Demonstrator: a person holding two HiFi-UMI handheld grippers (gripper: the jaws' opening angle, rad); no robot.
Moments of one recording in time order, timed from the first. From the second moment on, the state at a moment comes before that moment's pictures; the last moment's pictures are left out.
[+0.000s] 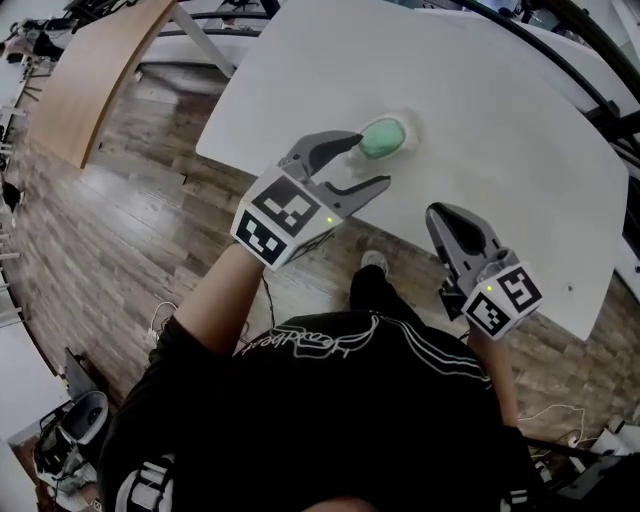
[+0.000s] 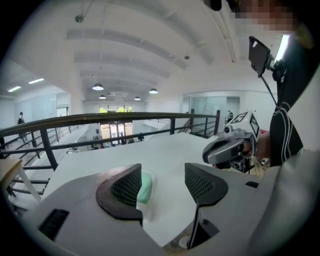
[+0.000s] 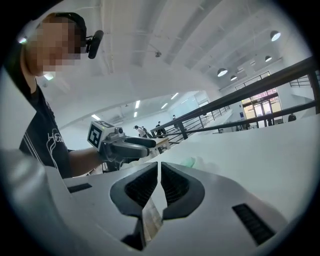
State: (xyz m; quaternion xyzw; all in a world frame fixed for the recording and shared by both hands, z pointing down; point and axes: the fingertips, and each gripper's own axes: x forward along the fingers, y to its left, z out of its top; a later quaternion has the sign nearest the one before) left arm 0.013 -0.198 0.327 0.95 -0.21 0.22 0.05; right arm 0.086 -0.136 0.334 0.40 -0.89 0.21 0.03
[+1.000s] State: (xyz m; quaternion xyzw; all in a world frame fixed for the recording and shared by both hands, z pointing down) left arm -0.099 0.087 0.225 0.98 -0.14 0.08 0.11; right arm -0.071 0.073 0.224 0.35 -0.93 0.10 0.03
